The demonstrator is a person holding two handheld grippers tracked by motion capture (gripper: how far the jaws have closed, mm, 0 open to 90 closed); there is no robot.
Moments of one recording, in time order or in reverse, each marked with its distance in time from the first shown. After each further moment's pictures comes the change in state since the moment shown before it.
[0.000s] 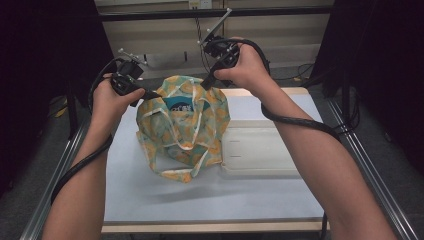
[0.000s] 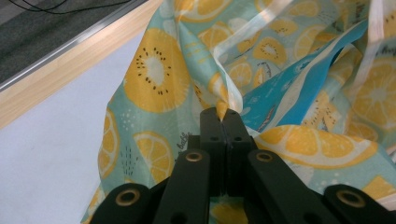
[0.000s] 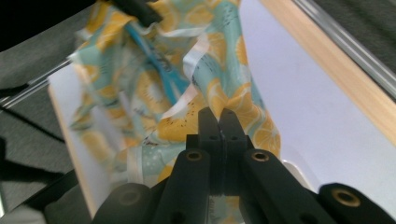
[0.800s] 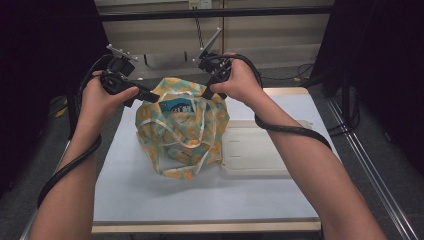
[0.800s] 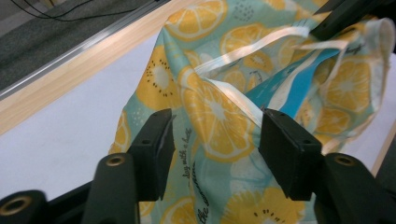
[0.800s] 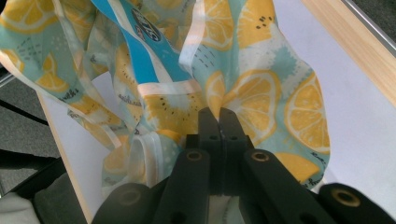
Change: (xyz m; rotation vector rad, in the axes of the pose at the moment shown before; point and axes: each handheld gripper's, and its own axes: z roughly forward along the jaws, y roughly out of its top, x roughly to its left) left arm -0.006 -0.001 -0.024 -0.045 0.012 -0.022; right arm 0.001 -0.011 0.036 0.105 -0.001 -0.011
